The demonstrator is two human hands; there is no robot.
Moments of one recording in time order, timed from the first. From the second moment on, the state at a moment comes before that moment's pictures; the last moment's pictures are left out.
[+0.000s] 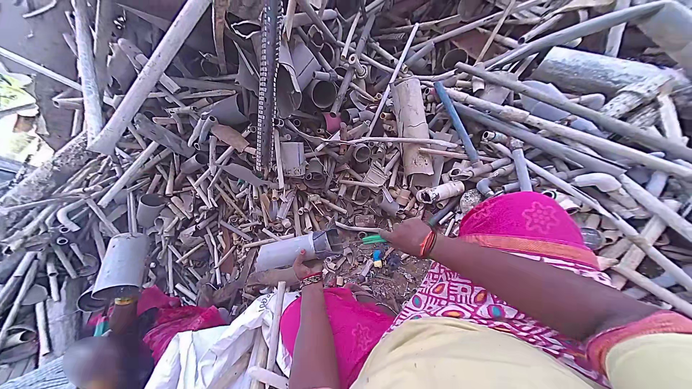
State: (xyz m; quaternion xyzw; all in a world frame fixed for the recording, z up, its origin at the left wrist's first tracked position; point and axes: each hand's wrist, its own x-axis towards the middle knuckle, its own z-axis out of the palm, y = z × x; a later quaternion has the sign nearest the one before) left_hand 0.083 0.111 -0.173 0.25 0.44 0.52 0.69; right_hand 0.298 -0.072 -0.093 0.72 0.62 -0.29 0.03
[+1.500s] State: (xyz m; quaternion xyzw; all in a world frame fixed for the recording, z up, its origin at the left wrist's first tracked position) left_hand 0.080 0.103 -0.174 0.25 0.41 0.52 0.71; right_hand 0.258 -0.049 -0.109 0.71 0.60 -0.36 -0.04
